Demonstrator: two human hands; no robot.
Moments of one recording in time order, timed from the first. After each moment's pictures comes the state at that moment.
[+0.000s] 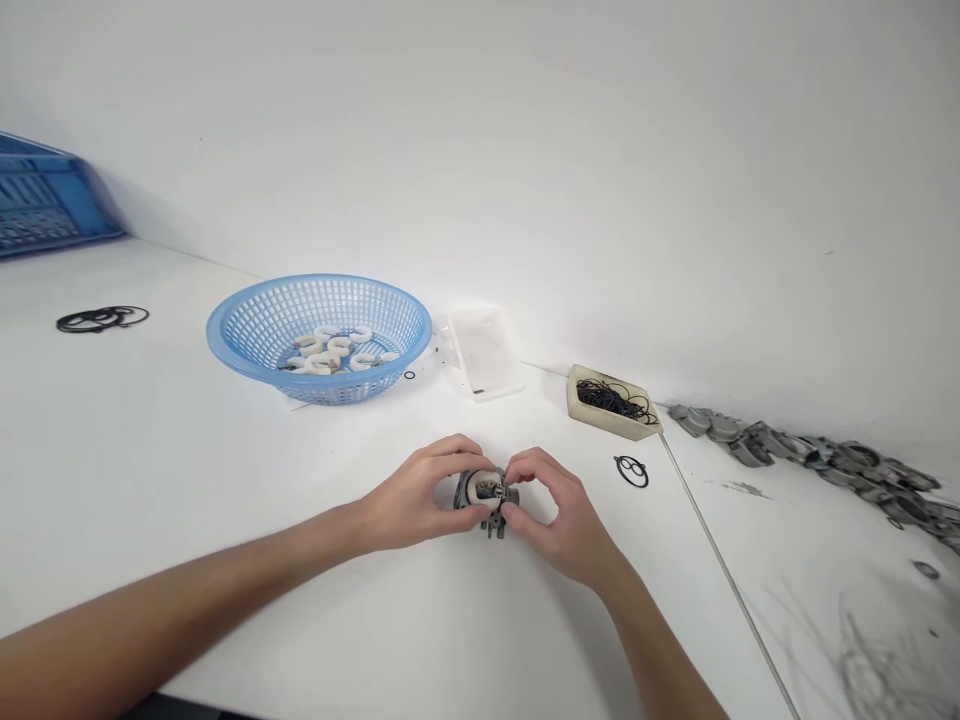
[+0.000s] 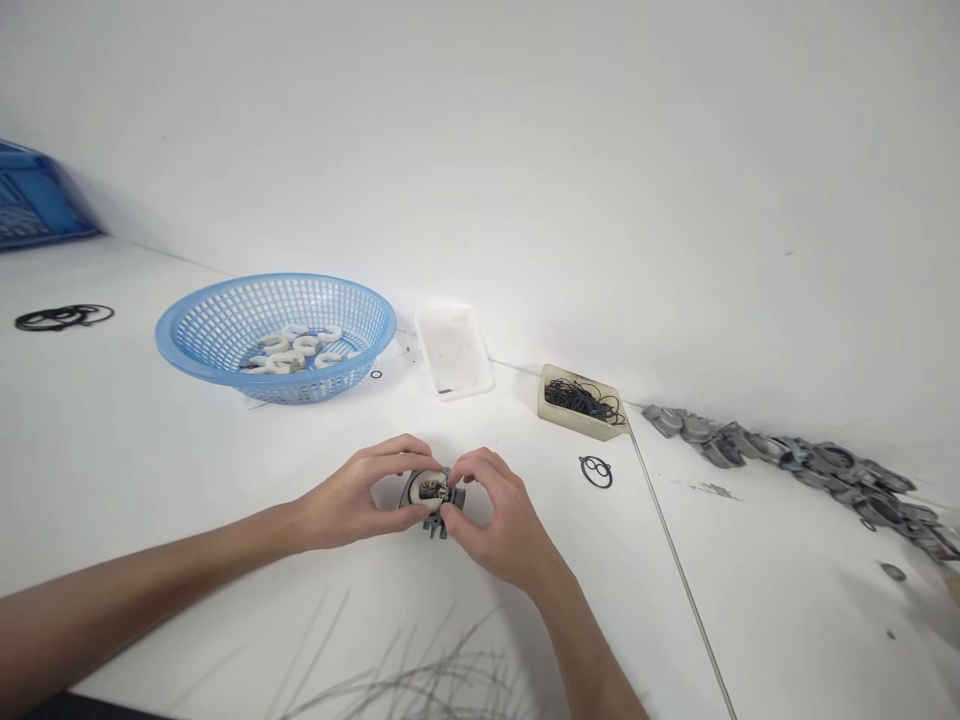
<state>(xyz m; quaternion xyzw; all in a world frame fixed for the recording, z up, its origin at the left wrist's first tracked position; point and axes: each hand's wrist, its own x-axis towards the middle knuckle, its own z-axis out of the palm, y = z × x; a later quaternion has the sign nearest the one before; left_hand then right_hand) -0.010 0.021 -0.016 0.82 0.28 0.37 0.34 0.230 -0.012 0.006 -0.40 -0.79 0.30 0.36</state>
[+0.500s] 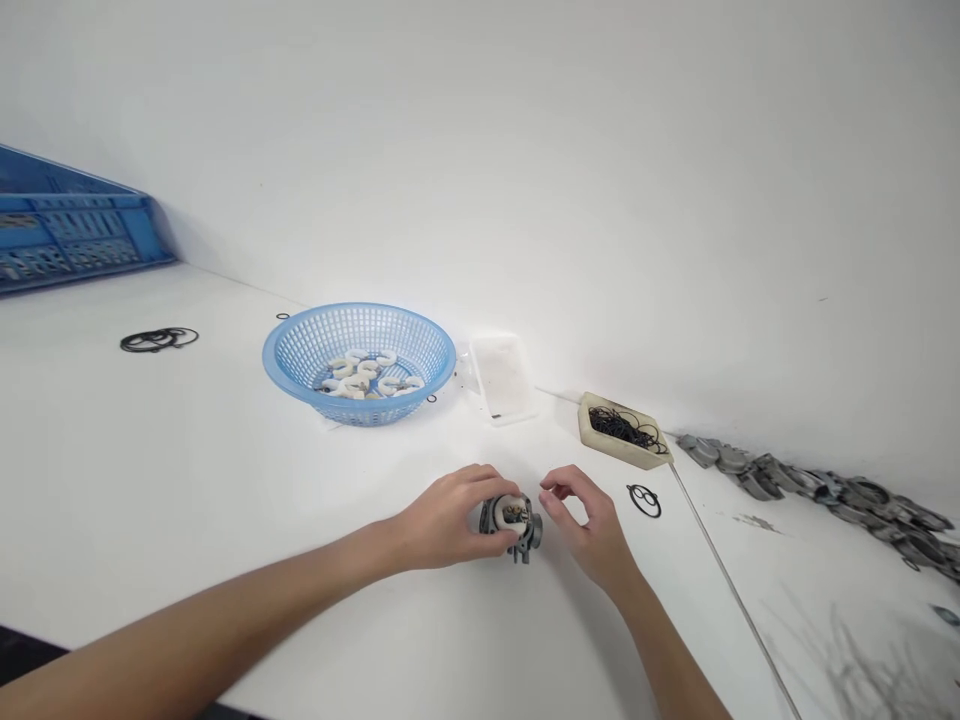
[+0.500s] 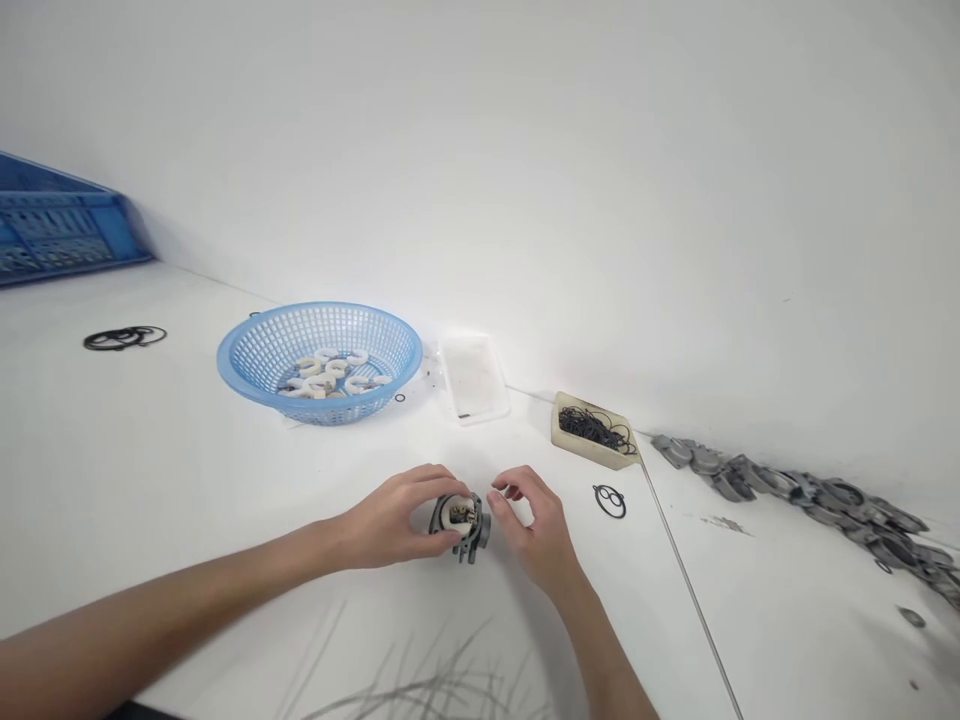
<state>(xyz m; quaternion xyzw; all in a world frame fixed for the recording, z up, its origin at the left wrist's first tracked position) -0.010 0.023 -0.017 0.84 0.30 0.34 0.28 0.242 0.008 -0.013 -0.47 -0.78 0.18 0.38</state>
